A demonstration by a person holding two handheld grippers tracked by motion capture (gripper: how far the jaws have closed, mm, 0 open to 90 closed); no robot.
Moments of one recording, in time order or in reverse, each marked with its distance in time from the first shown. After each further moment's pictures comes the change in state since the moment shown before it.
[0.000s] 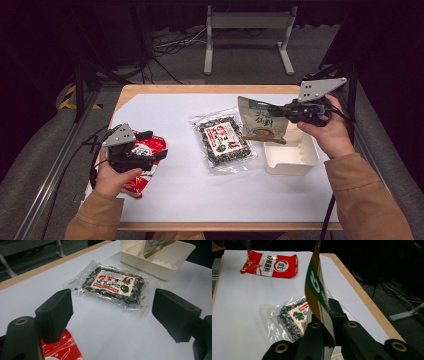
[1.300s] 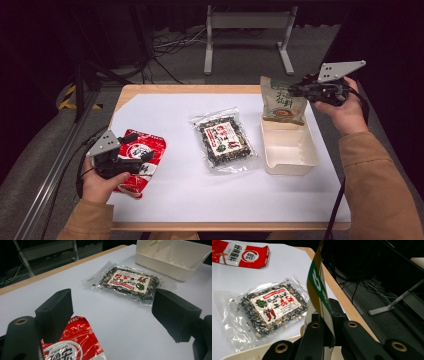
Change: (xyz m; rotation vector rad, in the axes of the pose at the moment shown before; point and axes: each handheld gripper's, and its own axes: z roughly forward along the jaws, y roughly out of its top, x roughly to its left) left arm 0.008 -0.027 -0.024 -0.061 0.107 -0.014; right arm -0.074 -0.033 -0.022 0.005 -0.099 -0.016
